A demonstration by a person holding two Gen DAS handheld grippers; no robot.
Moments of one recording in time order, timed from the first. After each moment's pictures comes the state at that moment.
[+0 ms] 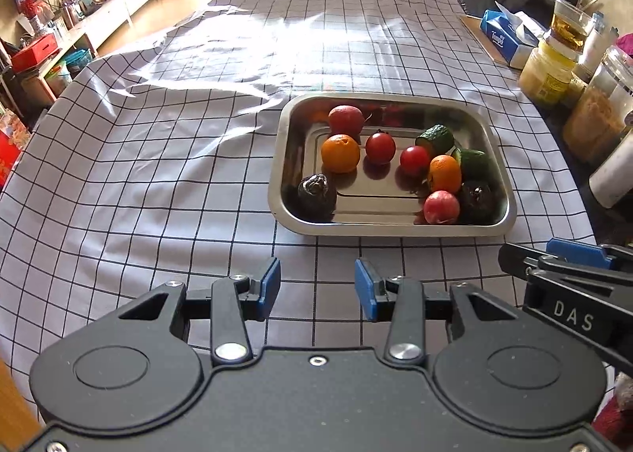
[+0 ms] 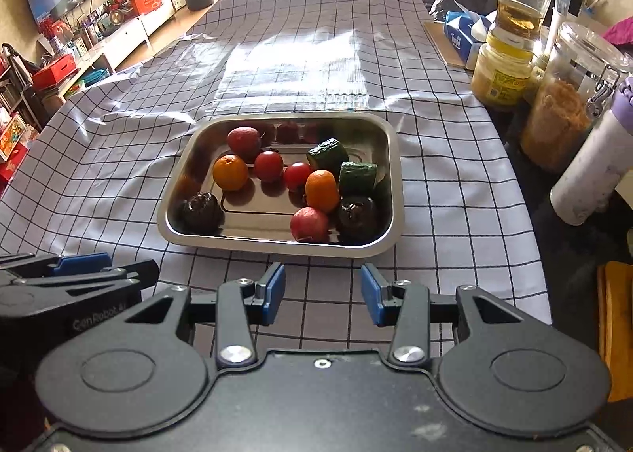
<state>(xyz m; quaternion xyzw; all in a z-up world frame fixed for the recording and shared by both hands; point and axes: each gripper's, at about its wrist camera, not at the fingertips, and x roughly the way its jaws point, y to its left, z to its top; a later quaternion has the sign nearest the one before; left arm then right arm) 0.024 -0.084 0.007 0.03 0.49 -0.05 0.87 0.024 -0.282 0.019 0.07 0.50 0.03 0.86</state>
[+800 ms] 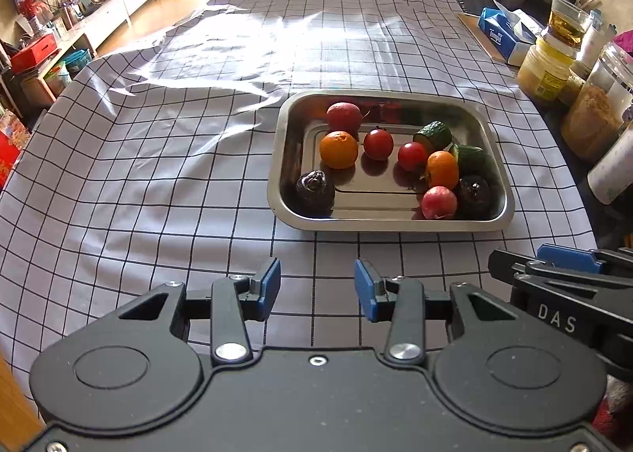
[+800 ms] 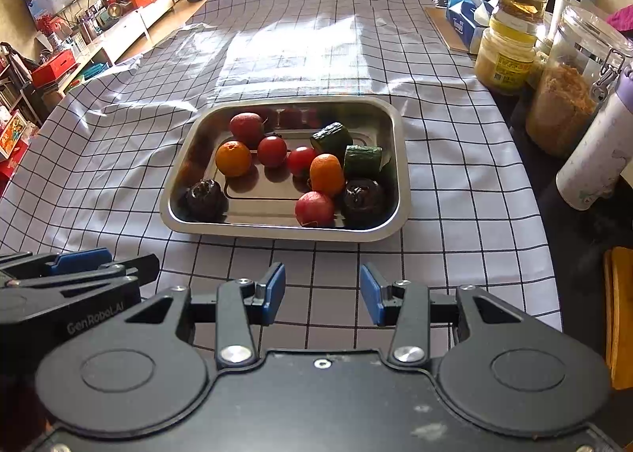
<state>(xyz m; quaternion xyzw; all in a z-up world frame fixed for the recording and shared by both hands) 0.020 -0.086 0.007 0.03 0.49 -0.05 0.87 0.024 -0.281 0.014 0.08 0.52 0.03 0.85</state>
